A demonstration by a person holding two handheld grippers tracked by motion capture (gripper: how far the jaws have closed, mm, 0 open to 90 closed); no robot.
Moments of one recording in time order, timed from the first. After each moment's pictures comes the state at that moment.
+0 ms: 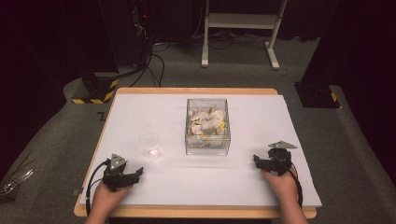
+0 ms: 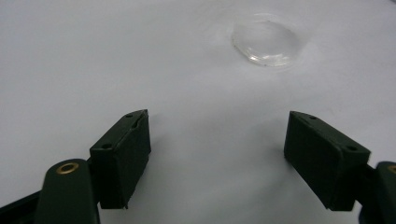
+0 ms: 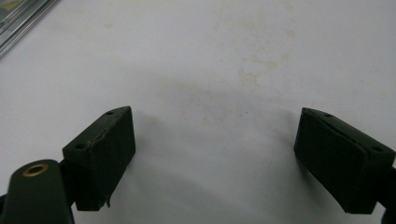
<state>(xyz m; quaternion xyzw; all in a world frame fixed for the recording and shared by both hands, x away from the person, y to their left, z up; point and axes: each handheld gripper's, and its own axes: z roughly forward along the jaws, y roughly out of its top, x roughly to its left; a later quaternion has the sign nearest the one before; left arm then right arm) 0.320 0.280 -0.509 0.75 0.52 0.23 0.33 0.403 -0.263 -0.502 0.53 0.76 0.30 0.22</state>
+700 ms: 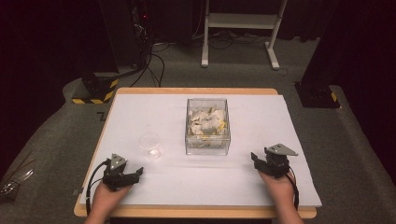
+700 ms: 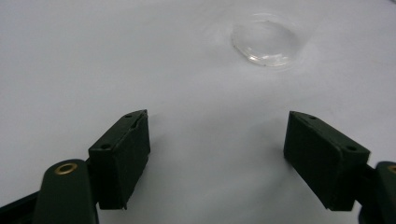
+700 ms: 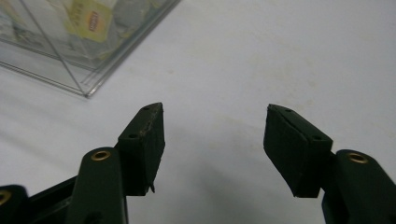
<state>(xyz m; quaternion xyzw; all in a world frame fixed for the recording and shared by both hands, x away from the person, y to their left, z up) 0.321 0.280 -0.509 0.75 0.52 0.23 0.33 0.376 -0.243 -0.481 0.48 0.75 0.37 0.25</state>
